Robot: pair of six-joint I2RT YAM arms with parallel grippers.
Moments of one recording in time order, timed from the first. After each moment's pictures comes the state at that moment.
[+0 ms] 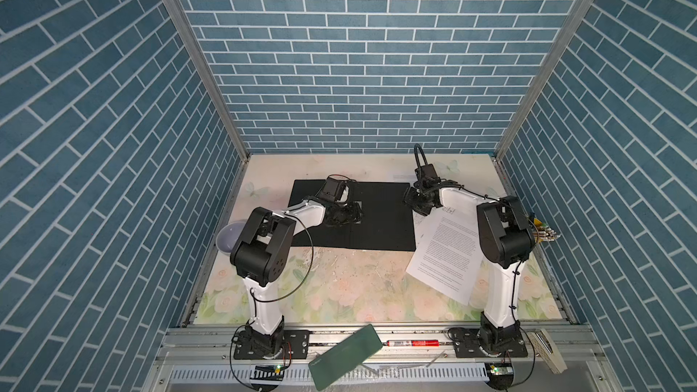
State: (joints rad) left arm -0.42 1.89 1.15 -0.22 0.36 -0.57; right arm 0.39 2.05 1.42 -0.43 -0.15 0.73
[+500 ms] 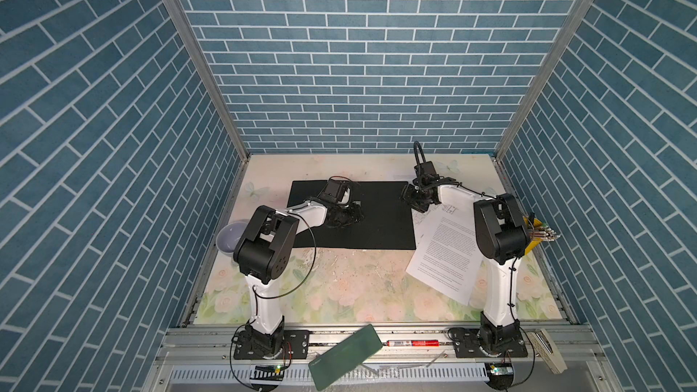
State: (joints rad) left arm -0.43 1.92 1.15 -0.20 0.39 -0.58; right arm 0.39 2.11 1.49 -0.42 -0.21 0.73
